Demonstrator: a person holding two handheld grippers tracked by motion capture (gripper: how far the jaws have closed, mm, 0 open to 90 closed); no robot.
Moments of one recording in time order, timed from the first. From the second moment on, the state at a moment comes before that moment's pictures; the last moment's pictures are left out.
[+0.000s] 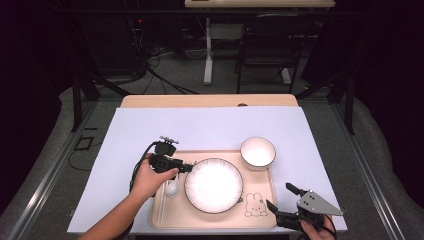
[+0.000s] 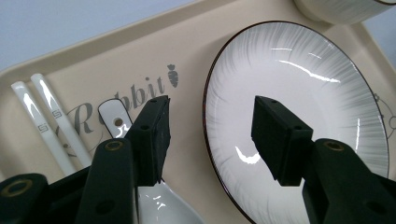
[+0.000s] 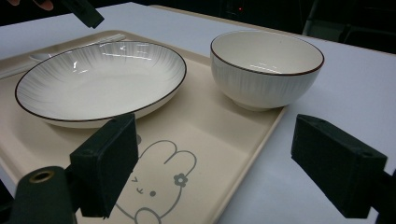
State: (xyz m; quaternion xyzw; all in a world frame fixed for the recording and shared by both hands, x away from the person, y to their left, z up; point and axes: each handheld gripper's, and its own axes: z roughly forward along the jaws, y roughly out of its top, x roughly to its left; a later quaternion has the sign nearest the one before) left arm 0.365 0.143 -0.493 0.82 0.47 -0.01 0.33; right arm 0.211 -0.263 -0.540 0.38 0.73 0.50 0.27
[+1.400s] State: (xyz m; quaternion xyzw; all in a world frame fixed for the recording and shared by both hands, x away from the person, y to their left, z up) left arm 0.316 0.174 -0.494 0.80 0.45 0.01 0.39; right arm 0.210 -0.261 -0.540 0.37 0.73 0.50 0.27
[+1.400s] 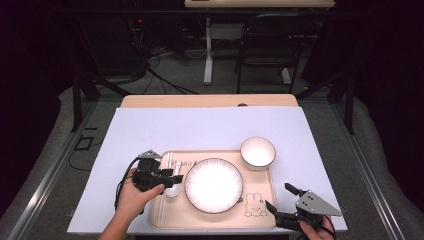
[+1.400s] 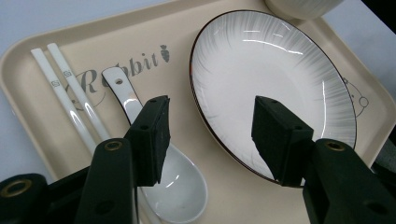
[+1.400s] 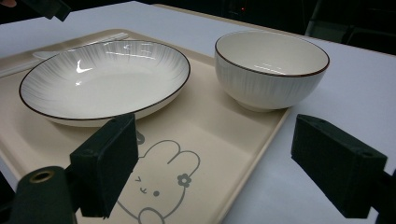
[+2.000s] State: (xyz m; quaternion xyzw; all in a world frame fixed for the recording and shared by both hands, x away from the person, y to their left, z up) left arm 0.315 0.177 -0.495 0.80 0.45 0.04 0.40; right arm 0.211 -0.261 -0.540 0.37 0.73 0.50 0.27
